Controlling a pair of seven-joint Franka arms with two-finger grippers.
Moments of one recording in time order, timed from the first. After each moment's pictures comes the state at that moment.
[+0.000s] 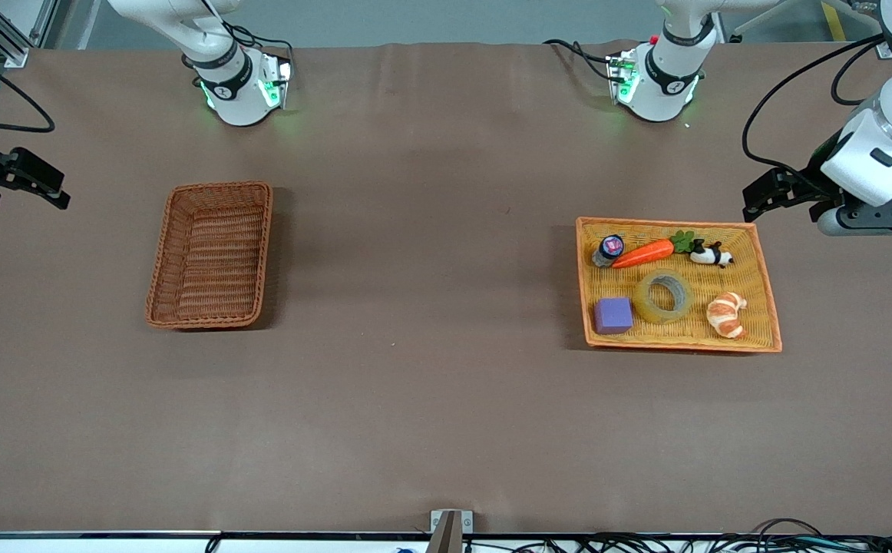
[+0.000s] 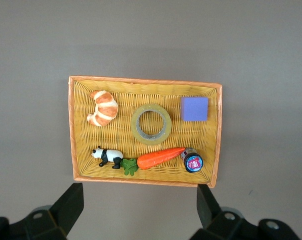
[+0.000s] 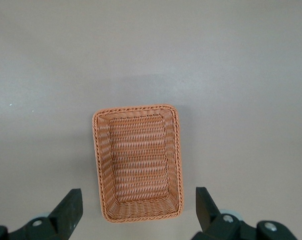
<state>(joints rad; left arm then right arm) -0.03 -0.02 -0.11 -1.66 -0.01 1.65 -0.13 0.11 -0.07 -0.13 -1.62 -0.02 1.60 0.01</state>
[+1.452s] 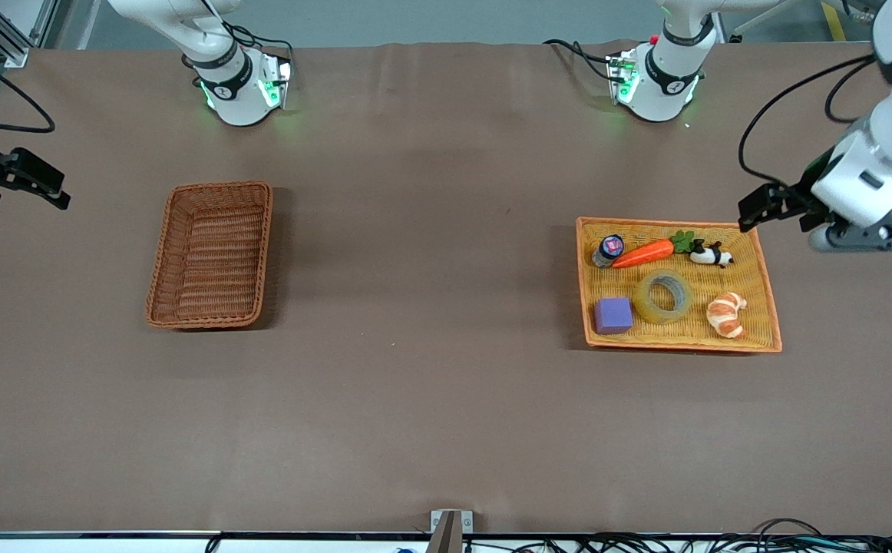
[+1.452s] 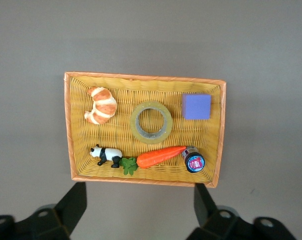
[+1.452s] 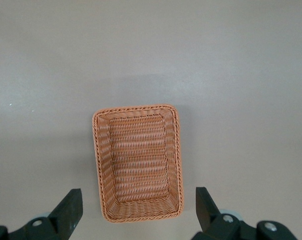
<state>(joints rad) -0.02 0.06 -0.11 -1.64 -0.01 1.66 -0.13 0.11 -0.06 -0.13 -1.62 -0.02 1.60 0.01</state>
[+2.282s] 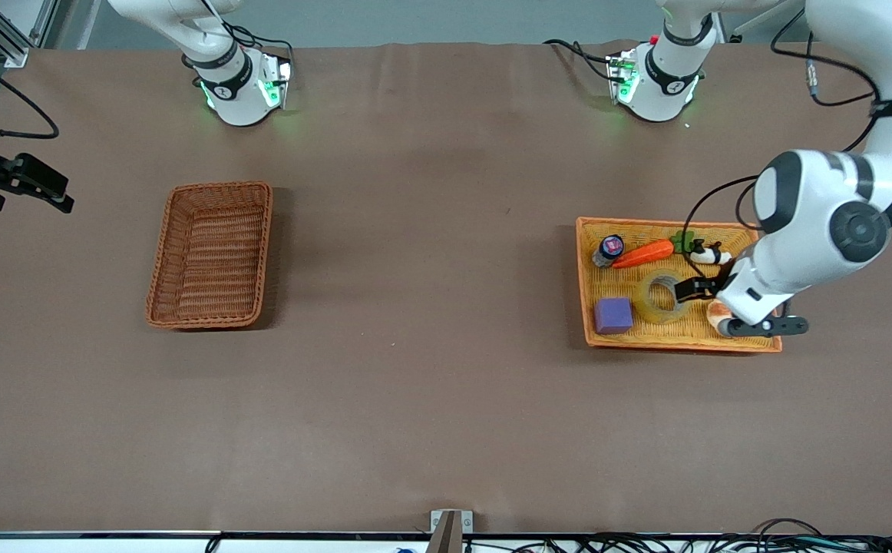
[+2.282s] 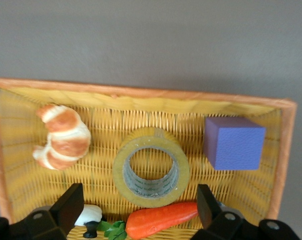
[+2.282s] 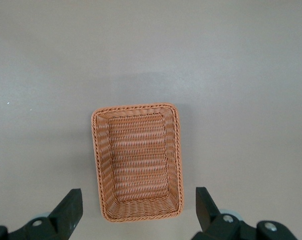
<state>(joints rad) -0.01 0.31 -0.11 -1.92 -0.01 2.13 -0.12 0.11 -0.05 -0.13 -1.62 -0.02 1.60 0.01</state>
